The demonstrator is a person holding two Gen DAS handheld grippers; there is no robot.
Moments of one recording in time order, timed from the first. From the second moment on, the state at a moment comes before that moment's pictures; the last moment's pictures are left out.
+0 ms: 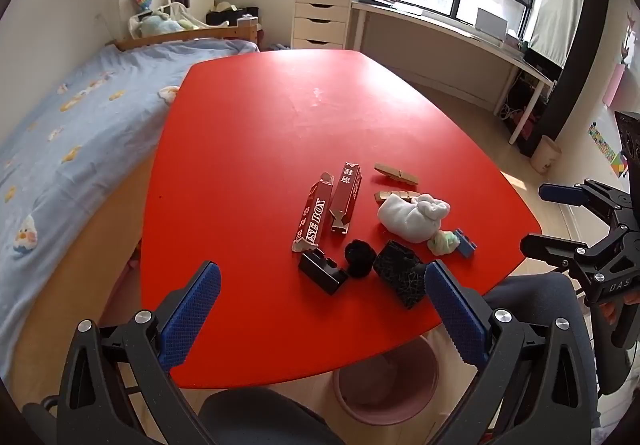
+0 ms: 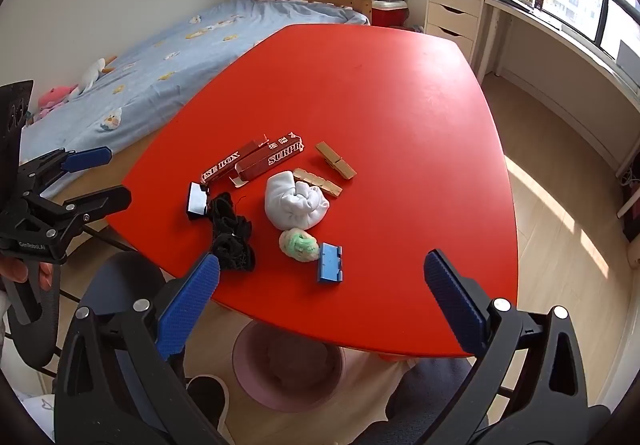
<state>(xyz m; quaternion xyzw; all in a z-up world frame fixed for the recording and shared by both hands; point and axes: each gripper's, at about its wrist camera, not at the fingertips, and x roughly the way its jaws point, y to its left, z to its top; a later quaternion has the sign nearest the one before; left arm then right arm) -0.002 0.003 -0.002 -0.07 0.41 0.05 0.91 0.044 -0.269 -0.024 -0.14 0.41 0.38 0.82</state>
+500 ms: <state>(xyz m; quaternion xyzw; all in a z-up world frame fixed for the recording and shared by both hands) -0.001 0.002 -0.006 -0.07 0.41 0.05 0.91 0.045 -0.264 -0.035 -0.14 0.41 0.38 0.81</state>
